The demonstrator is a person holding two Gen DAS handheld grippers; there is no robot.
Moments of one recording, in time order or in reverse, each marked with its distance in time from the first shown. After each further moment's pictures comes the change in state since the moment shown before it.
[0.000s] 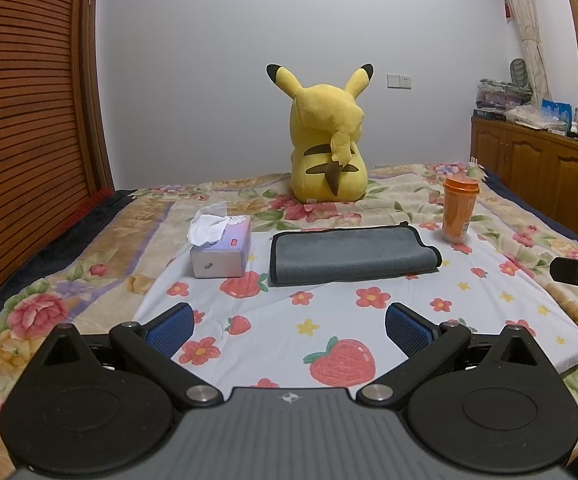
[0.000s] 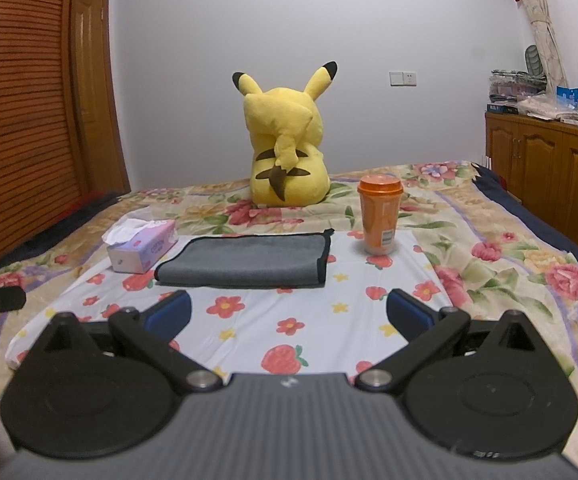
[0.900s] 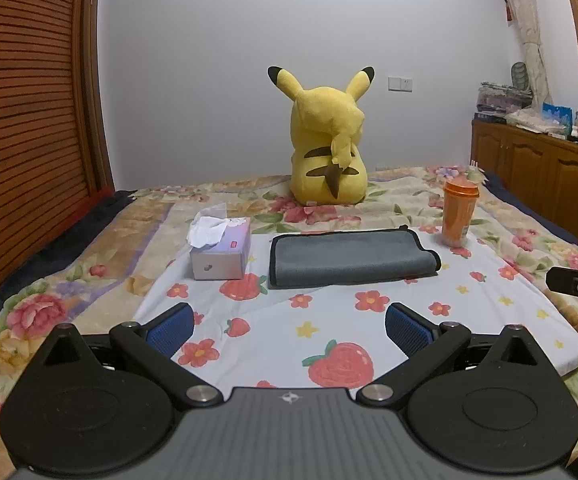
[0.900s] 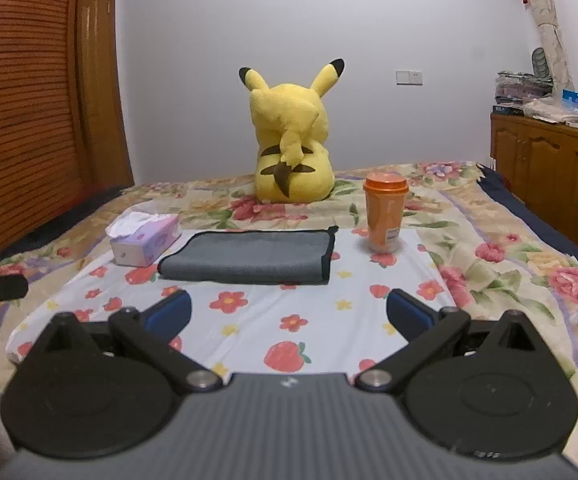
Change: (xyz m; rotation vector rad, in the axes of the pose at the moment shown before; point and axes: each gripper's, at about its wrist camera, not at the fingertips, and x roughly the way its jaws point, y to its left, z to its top) left arm 0.000 0.000 0.001 -0.004 -0.003 -0.001; right arm 0.000 0.002 0.000 -0.012 0.008 0.005
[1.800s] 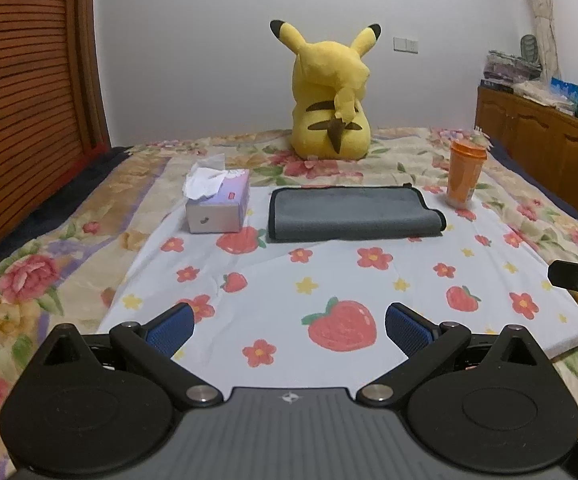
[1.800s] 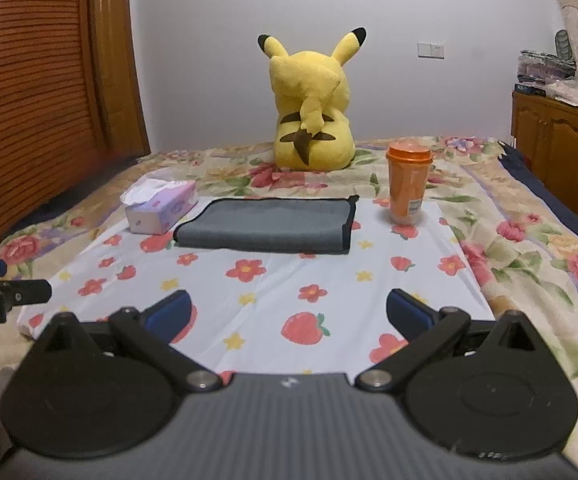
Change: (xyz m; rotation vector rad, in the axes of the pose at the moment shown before) left arm 0.019 0.003 -0.008 -0.019 0.135 -0.006; right arm 0.011 0.006 -0.003 -0.022 0.099 0.053
